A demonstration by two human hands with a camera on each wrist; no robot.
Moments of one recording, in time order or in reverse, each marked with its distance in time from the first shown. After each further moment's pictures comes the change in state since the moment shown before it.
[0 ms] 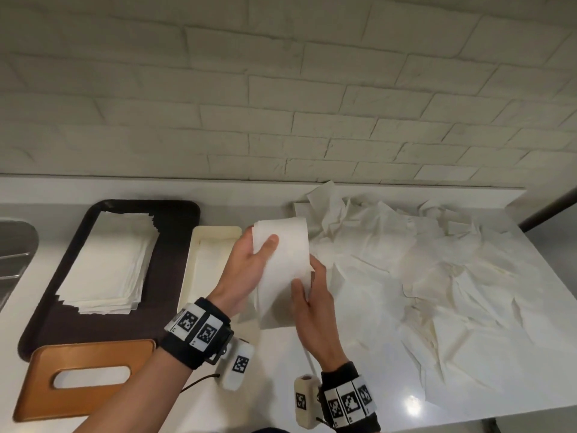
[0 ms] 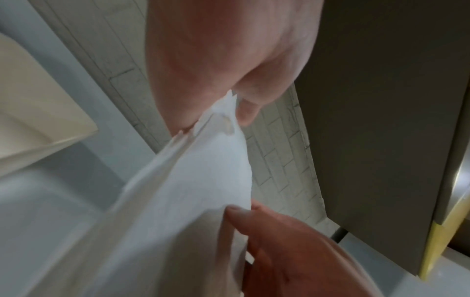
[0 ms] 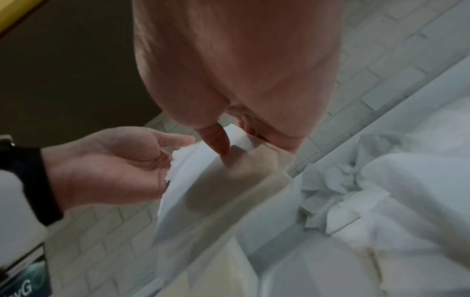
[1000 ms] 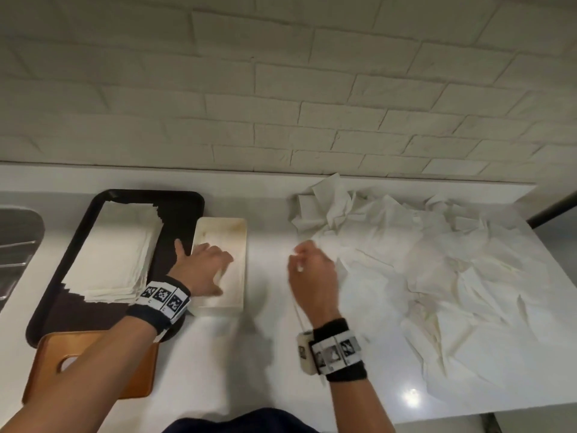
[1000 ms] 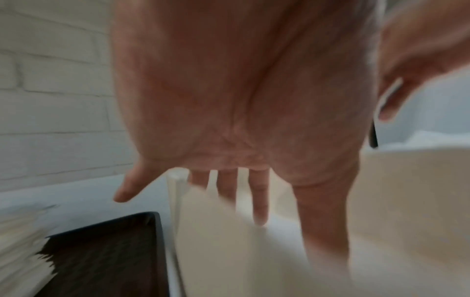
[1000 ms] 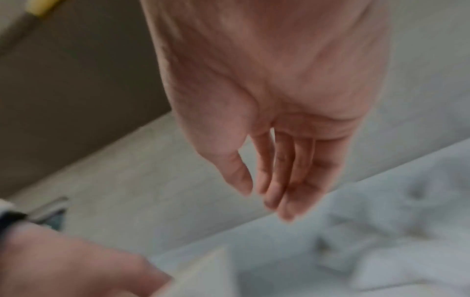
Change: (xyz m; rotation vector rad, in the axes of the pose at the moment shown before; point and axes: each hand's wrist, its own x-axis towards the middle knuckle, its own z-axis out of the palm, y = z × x) left_hand 0.043 -0.038 -0.113 1.752 -0.465 -0.097; right_hand 0.059 0.009 0.016 -0.660 0.032 0.057
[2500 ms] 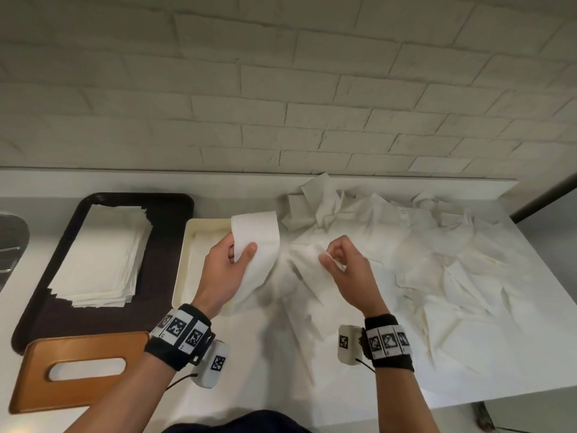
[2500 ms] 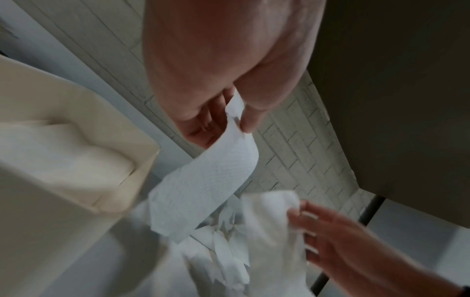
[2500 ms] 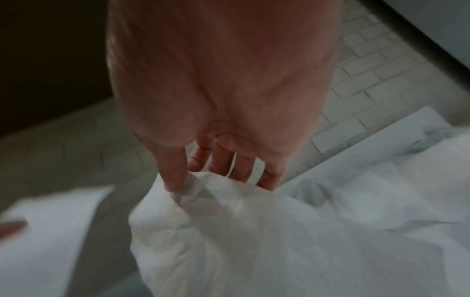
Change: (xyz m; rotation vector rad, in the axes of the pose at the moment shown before) left_hand -0.033 0.093 -0.016 -1.486 0.596 0.030; right_hand 0.016 0.089 -0.067 0.366 -0.084 -0.084
